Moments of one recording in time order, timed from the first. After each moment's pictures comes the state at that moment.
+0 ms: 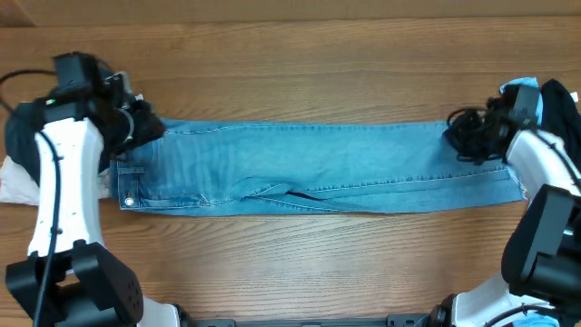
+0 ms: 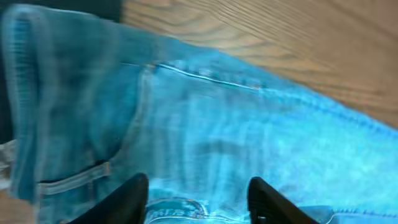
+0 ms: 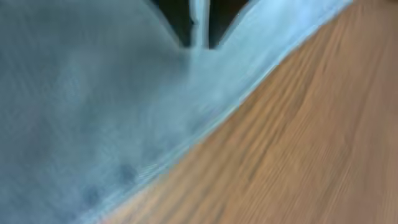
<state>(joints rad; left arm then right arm) 0.24 1.68 1.48 -1.04 0.23 -0.15 -0.30 1.81 1.18 -0.55 -0.38 0.54</state>
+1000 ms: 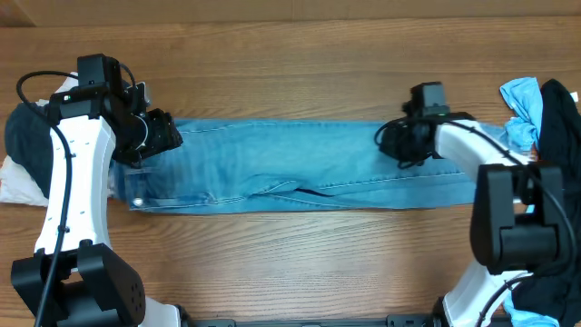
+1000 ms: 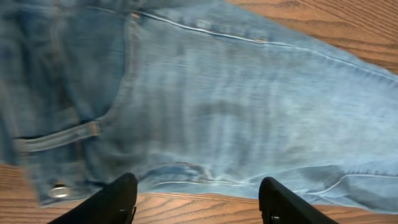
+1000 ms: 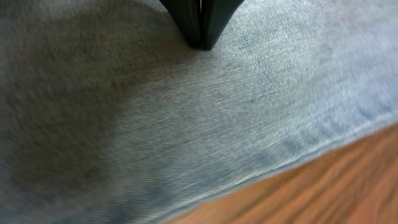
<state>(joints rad) 0.18 1.68 1.48 -1.15 0.22 -0.15 0.03 1.95 1.17 -0.52 -0.24 0.44</state>
